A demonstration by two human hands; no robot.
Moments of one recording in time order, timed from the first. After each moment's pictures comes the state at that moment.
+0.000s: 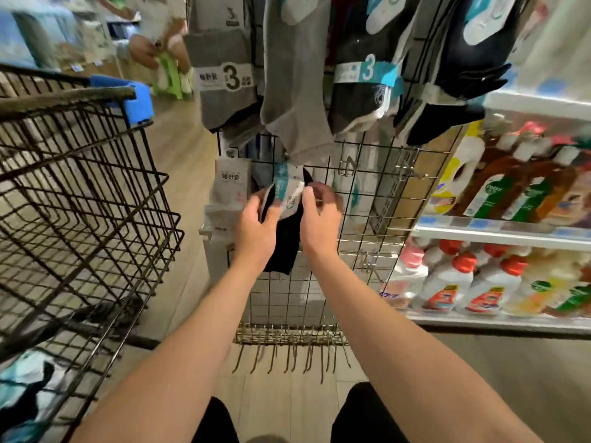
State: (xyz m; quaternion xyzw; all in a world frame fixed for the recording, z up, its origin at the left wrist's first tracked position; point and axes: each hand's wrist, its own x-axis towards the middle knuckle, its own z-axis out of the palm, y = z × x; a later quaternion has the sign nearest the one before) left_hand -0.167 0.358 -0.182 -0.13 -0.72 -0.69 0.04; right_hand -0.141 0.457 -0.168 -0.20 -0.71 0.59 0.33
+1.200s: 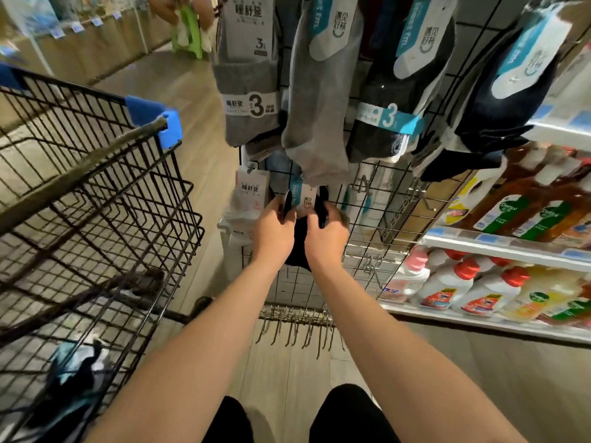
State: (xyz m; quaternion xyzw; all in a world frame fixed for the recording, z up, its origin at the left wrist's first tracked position) left_hand -0.178 0.369 -0.145 -0.04 -0.79 -0.61 -0.02; right_hand -0.146 0.451 -0.145 -0.32 -0.77 0.51 0.20
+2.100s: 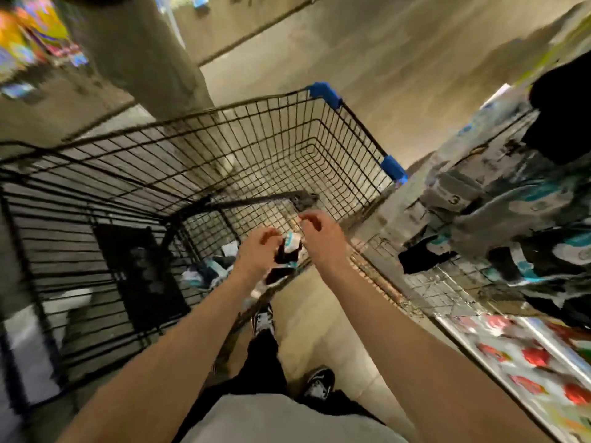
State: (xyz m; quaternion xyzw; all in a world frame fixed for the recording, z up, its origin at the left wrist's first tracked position) left_hand 0.022 0.016 0.122 0.33 -0.74 -0.58 -0.07; right_hand -0.043 0.144 0.166 -0.01 -0.85 0.48 -0.20
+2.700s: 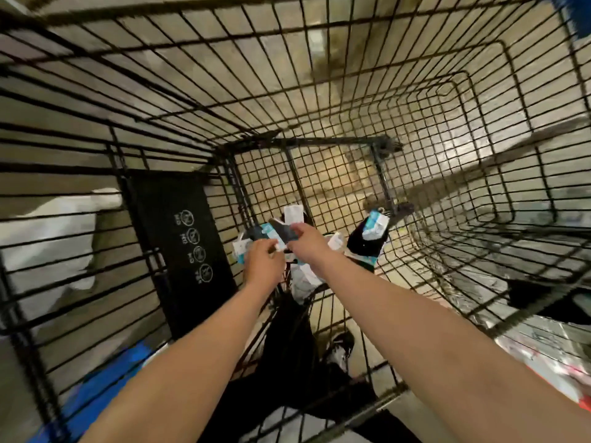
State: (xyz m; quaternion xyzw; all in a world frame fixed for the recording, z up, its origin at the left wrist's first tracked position) left_hand 0.085 -0.122 -0.106 0.55 -0.68 -0.44 -0.19; right_hand -0.023 -0.061 -0.093 -0.01 -0.78 0.28 -0.57
